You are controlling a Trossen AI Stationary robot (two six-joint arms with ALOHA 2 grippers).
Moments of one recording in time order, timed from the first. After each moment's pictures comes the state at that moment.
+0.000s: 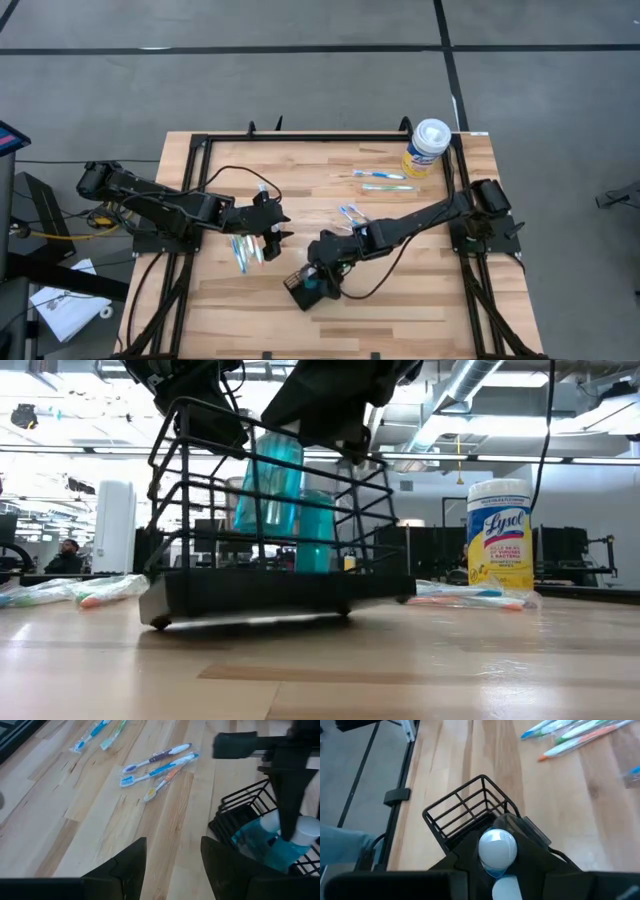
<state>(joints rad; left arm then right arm) -0.22 1.24 0.85 -0.35 -0.35 -0.37 0.30 1.89 1.38 -0.25 -0.03 0.38</state>
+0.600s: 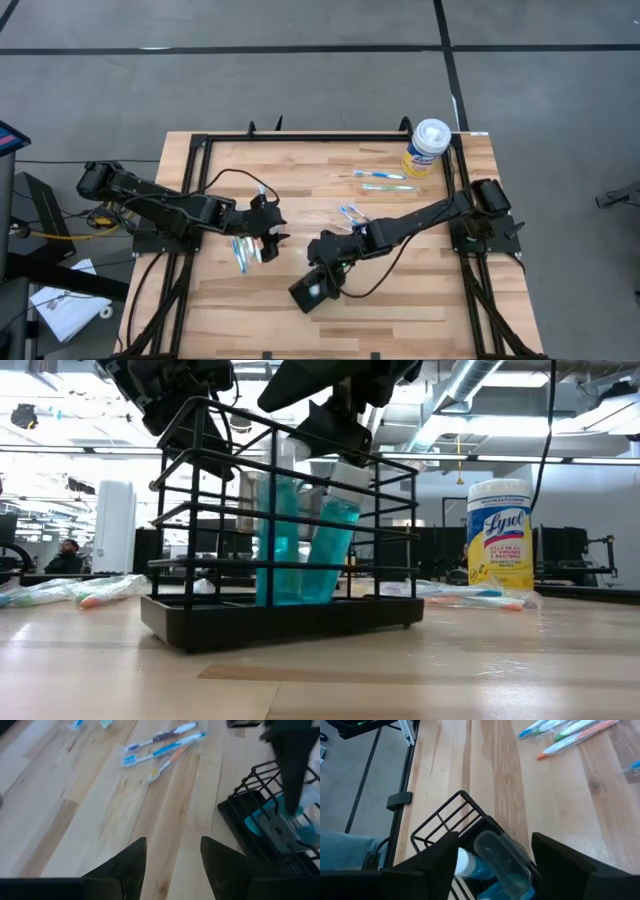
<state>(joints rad) -0.22 1.24 0.79 -0.34 -0.34 -0.39 0.28 1.89 1.38 -0.25 -0.05 0.42</state>
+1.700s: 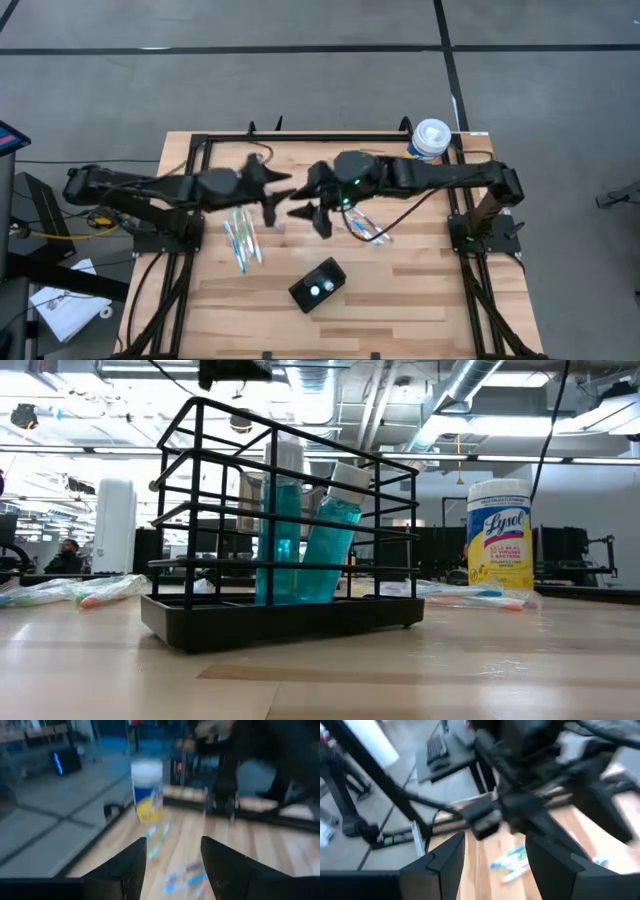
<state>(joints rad) -0.07 1.03 0.89 -0.06 -0.44 -0.08 0.07 1.73 1.81 -0.43 -0.03 0.32</state>
